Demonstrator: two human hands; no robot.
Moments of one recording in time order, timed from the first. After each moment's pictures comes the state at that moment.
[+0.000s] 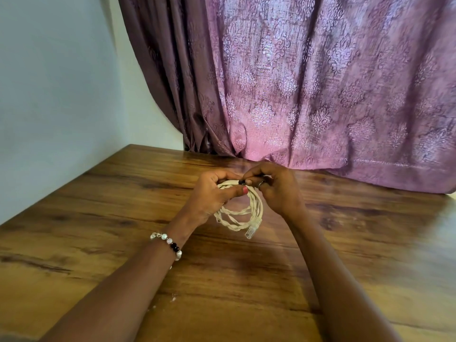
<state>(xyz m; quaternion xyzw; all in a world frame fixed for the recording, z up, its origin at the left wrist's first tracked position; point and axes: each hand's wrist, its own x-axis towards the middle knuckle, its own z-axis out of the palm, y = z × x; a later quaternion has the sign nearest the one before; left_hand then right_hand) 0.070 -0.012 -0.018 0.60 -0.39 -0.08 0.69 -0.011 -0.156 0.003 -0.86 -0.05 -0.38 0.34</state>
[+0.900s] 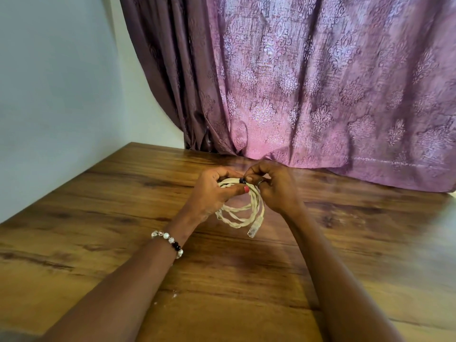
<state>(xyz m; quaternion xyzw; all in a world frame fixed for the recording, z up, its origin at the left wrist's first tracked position) 0.070 -0.011 -0.018 0.61 -0.40 -0.07 0.68 -0.008 -0.158 0.000 -0.88 -0.03 -0.37 0.30</state>
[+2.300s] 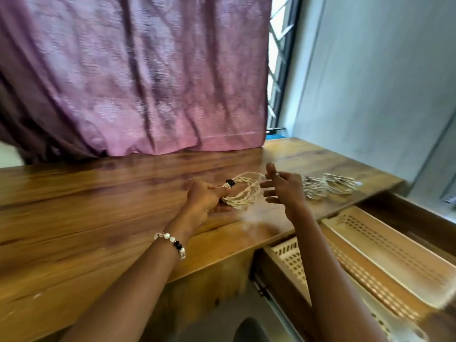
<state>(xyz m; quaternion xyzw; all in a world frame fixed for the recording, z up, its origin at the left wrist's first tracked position) -0.157 -0.138 -0.018 0.61 -0.33 -0.40 0.61 -0.325 -0.214 0.001 -0.59 0.44 -0.48 0.48</state>
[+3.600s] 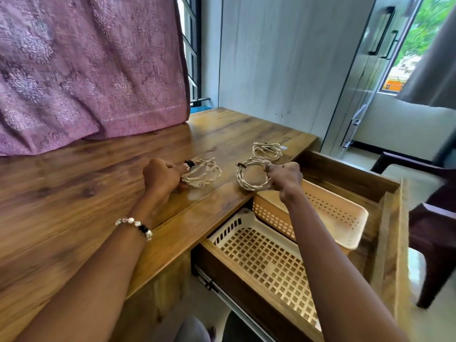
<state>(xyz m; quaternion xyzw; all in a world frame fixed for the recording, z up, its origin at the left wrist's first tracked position) -0.205 -0.231 -0.020 0.68 -0.44 -0.27 0.52 -0.456 -0.286 -0.034 -0.42 0.68 -0.50 0.32</state>
